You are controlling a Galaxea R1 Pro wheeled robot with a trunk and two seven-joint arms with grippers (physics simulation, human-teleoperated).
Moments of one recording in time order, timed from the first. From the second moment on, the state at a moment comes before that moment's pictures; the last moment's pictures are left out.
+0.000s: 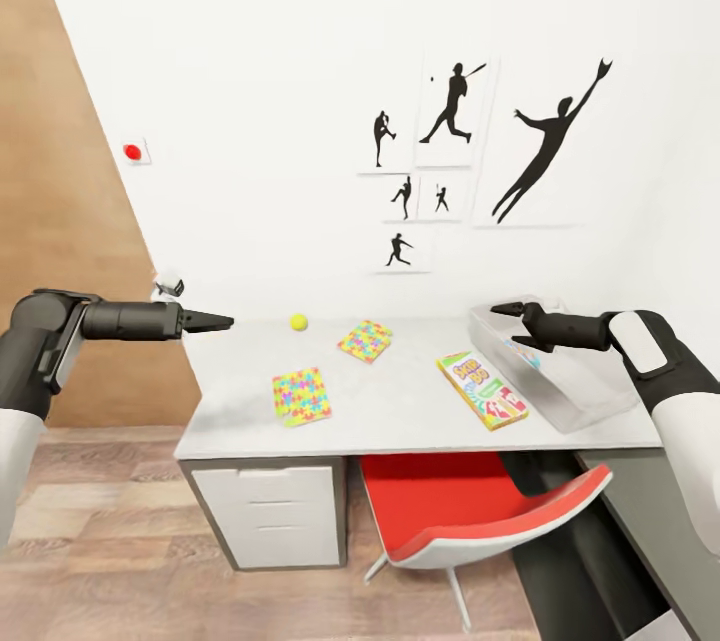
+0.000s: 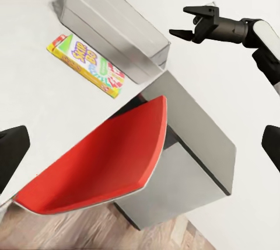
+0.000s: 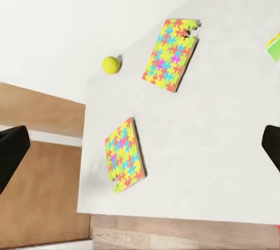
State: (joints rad) left arm -1.02 0.42 0.00 -1.00 -0.02 1.03 -1.57; right arm -1.10 -0.38 0.00 -0.64 -0.85 1.01 0.32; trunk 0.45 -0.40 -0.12
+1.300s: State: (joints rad) left arm -1.02 0.64 0.01 -0.54 -0.02 0.79 -1.51; right arm -1.10 -0.32 0.01 -0.66 -0.85 1.00 0.18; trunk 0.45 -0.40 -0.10
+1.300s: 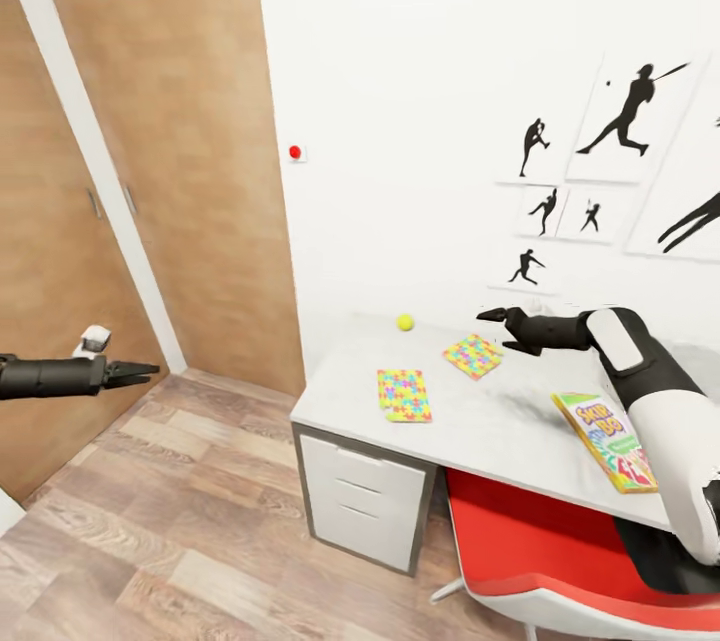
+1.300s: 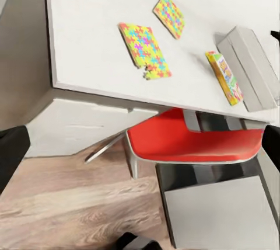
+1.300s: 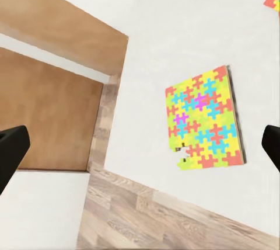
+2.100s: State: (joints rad) left arm -1.02 0.65 0.01 -0.35 -0.02 0.66 -1.32; right arm -1.10 -0.11 0.02 -0.74 -0.84 1.01 -0.02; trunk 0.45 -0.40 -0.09
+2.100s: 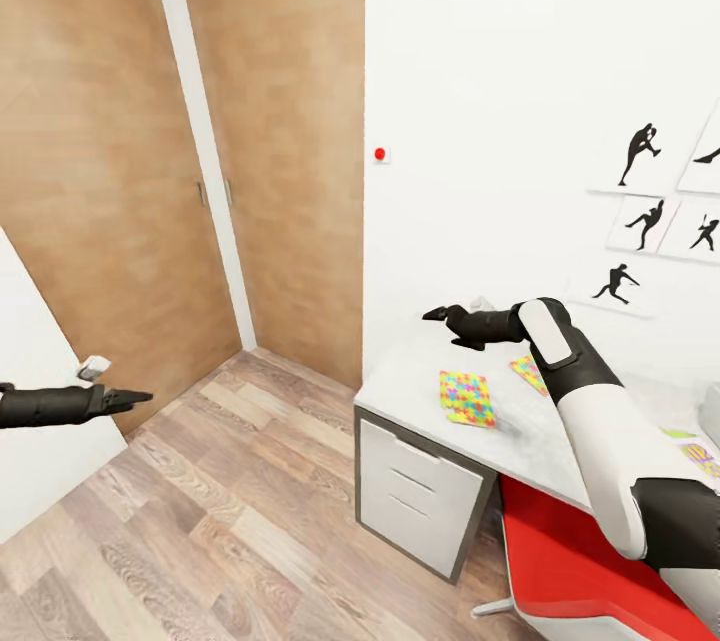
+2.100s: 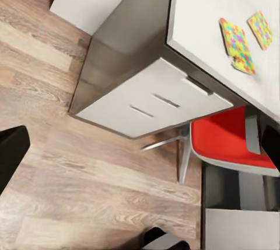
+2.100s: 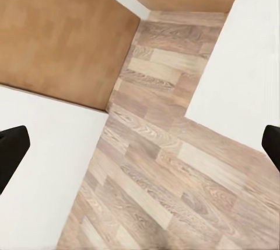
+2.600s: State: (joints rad) left arm -1.02 0.64 0.00 -0.28 -0.02 0.65 -1.13; right arm -1.10 -0.02 0.03 -0.73 -0.84 1.00 -0.04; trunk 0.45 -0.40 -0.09
